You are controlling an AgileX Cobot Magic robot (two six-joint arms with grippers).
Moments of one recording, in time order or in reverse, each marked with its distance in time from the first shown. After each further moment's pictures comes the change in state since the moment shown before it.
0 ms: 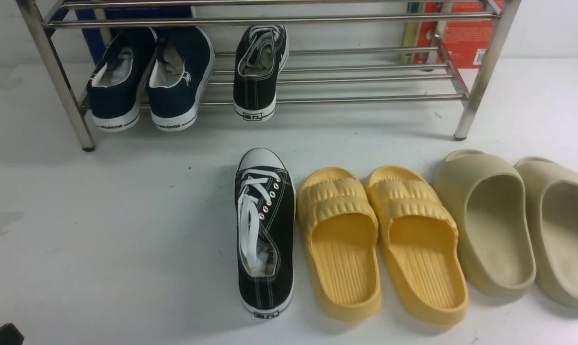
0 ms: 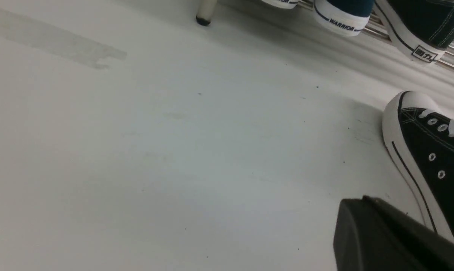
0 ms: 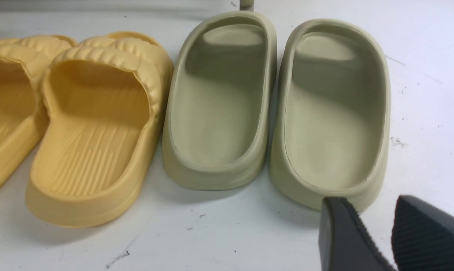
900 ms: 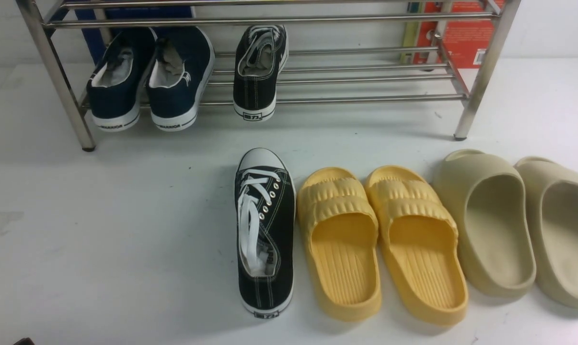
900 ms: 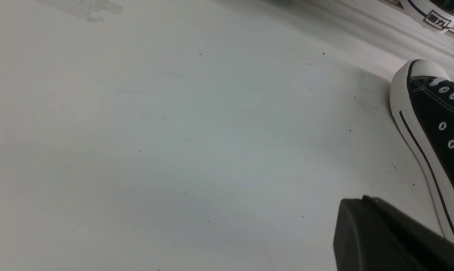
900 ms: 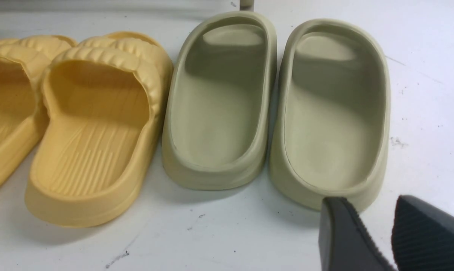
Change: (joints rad) right arm 0.000 0.000 0.000 0.000 0.000 0.000; left arm 0.001 -0.006 0.039 -0.062 0.008 0.029
